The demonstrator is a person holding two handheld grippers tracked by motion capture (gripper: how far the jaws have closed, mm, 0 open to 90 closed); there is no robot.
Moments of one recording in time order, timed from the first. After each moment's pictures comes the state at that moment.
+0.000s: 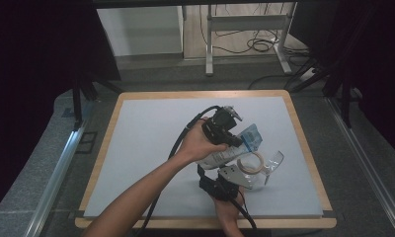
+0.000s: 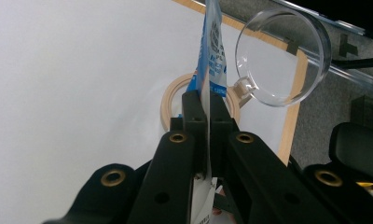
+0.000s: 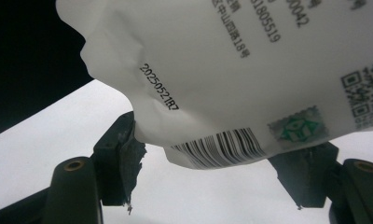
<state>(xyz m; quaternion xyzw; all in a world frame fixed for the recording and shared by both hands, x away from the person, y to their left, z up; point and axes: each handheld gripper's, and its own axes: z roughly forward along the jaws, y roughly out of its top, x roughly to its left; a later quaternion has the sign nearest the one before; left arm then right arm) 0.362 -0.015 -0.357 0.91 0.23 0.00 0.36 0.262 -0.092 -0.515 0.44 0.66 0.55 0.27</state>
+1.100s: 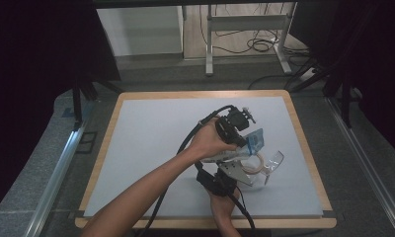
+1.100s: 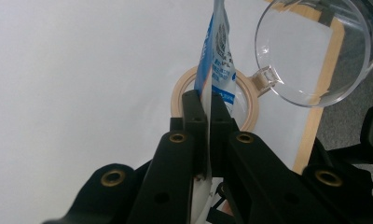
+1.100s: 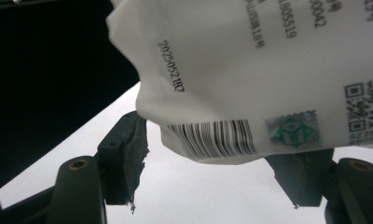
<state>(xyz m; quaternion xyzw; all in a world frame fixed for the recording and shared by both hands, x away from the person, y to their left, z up) 0.367 -0.046 -0.354 0.94 0.22 0.03 0.28 0.269 -0.083 -0.505 0.47 0.61 0.59 0.25</state>
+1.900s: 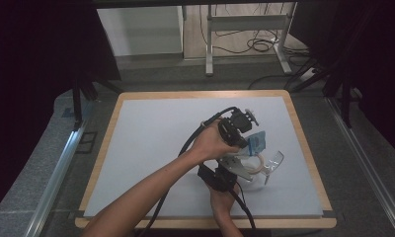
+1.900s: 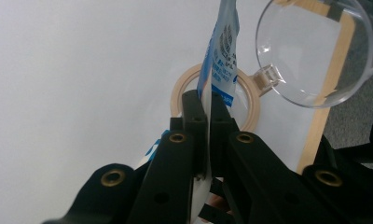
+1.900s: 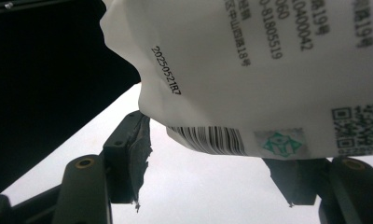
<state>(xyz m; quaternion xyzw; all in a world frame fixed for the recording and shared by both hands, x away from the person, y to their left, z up) 0.363 -0.053 -0.354 0.94 0.22 0.05 0.27 0.282 -0.084 -0.508 0.48 0.61 0.59 0.24</state>
